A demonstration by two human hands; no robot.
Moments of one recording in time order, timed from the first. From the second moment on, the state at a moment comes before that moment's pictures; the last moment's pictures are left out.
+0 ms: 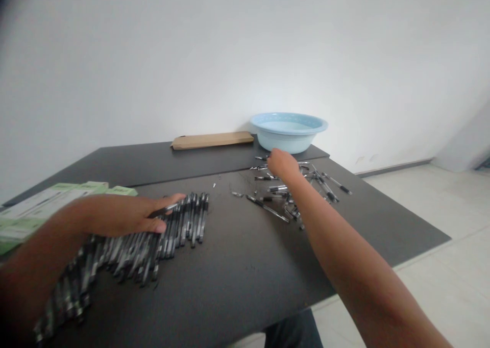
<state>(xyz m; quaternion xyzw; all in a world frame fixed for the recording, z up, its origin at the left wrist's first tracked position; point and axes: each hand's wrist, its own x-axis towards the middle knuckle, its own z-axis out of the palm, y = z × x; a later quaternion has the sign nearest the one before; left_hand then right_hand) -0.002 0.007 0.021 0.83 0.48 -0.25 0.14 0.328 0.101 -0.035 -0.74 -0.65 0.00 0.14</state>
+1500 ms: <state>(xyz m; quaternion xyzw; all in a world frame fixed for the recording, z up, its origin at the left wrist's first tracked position) 0.010 0.014 0.012 0.82 0.49 -0.29 0.11 0.216 0.028 -0.068 -0.24 -0.63 0.59 0.44</state>
